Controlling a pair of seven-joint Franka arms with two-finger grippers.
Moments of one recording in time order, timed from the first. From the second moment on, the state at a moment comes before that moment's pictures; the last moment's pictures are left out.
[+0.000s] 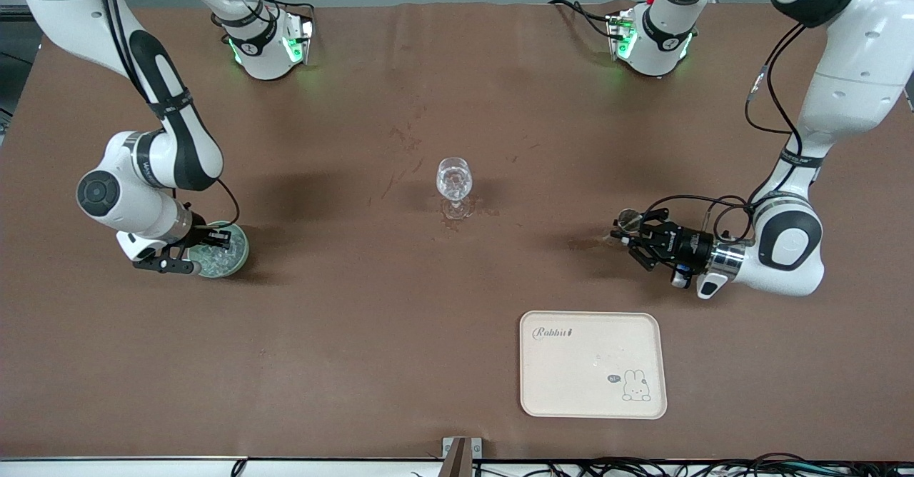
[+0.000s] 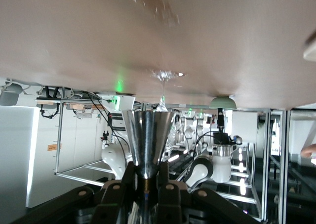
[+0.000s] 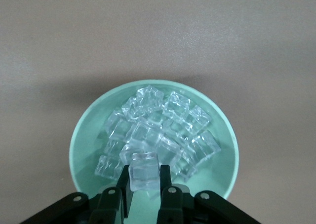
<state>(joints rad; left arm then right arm) 0.33 0.77 -0.36 -1.63 -0.93 1.59 -0.86 0.00 0.37 -0.05 -2.09 0.03 2.37 0.06</state>
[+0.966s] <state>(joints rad) -0.02 0.47 -0.48 -1.66 -0.83 1.87 -1.58 -0.05 0.12 -0.11 -1.48 0.03 1.60 -0.02</state>
